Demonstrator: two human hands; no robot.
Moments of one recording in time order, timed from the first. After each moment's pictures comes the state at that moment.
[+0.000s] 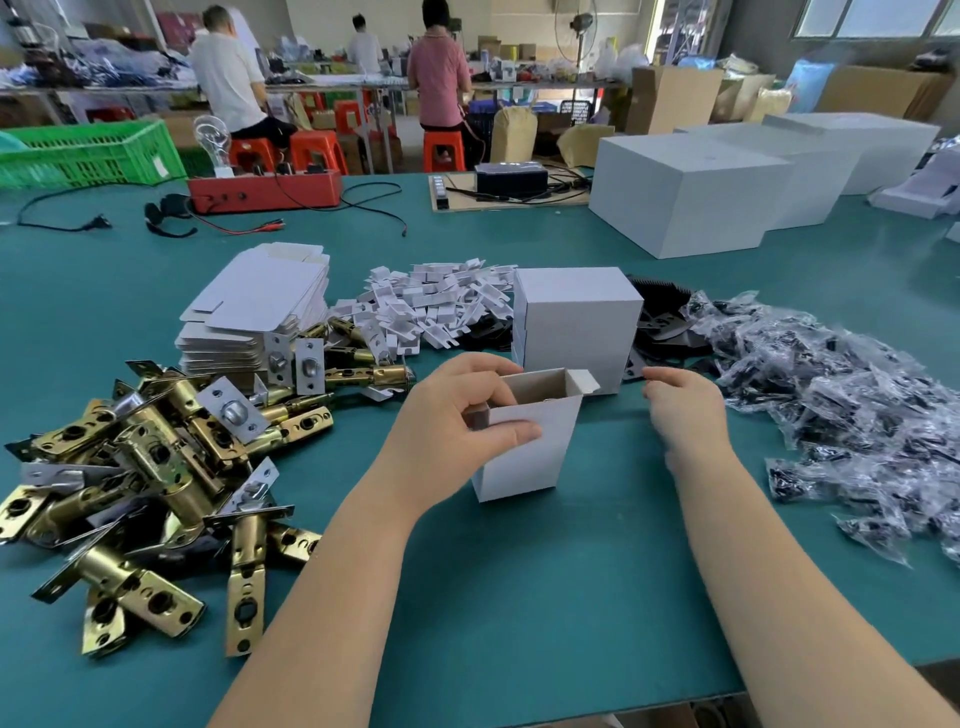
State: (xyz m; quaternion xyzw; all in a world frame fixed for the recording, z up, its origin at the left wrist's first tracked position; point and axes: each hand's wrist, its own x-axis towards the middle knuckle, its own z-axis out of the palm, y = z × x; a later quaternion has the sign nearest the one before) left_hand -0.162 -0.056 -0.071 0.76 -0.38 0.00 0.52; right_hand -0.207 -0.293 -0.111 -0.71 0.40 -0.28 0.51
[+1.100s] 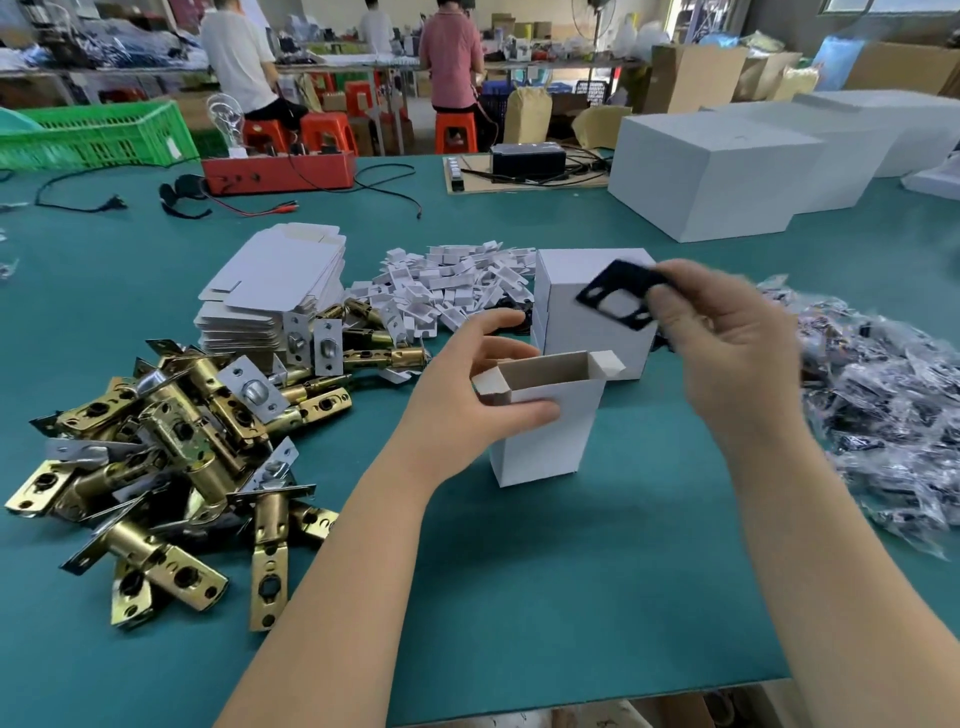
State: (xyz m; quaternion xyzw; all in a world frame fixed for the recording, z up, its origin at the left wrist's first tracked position) left_hand -0.154 -0.053 -0.072 0.71 -0.35 -0.07 0.61; right_hand -0.237 -0.242 -0.042 -0.76 0.02 -0.47 0.46
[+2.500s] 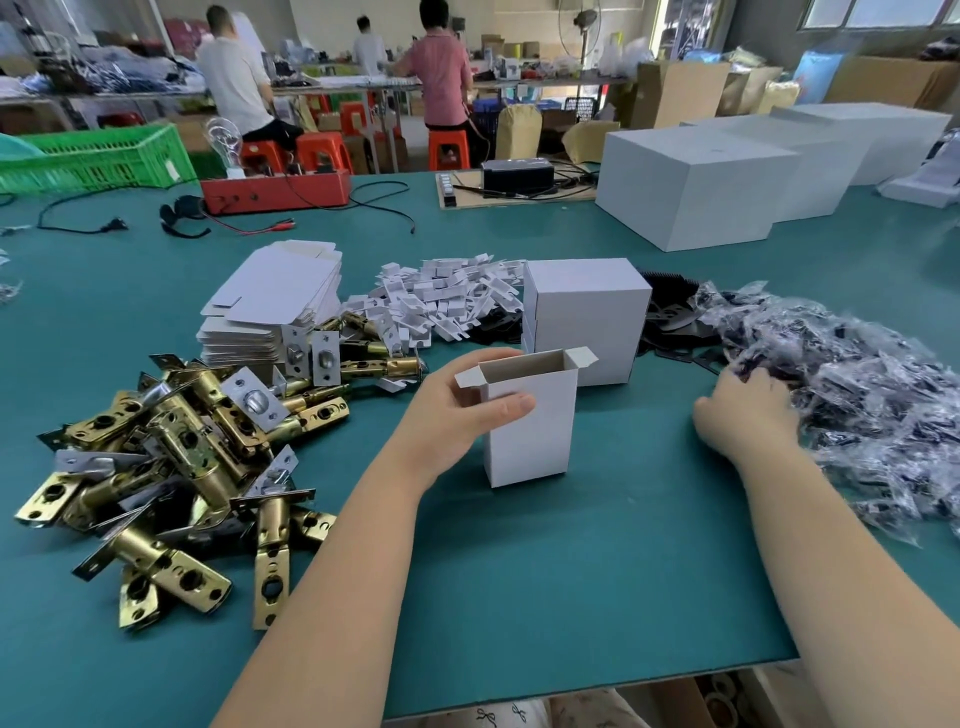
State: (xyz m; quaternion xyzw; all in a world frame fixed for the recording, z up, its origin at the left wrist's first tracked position) left_hand -0.150 -0.053 -0.082 0.61 -0.31 -0.20 0.70; right_hand -0.237 -0.327 -0.105 -0.89 0.45 -0.04 0.10
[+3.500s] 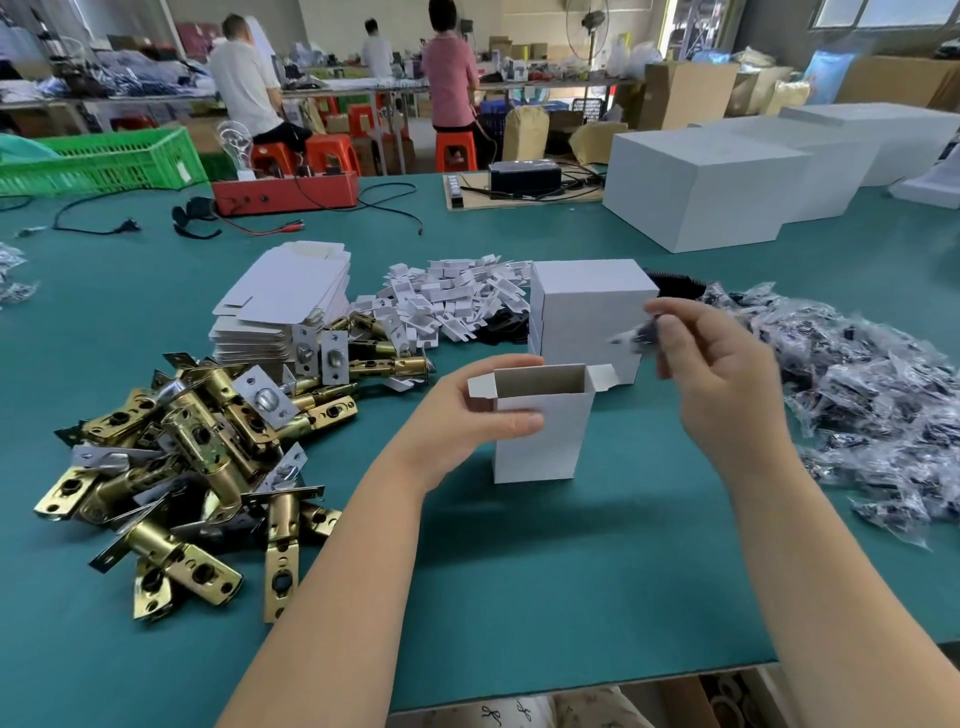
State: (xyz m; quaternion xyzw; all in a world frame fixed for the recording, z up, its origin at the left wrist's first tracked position) left_hand -0.151 -0.049 -0.082 0.59 -0.33 -0.25 0.69; right_hand -0.259 -0.240 -0.052 -0.78 0.06 -0.42 0.47
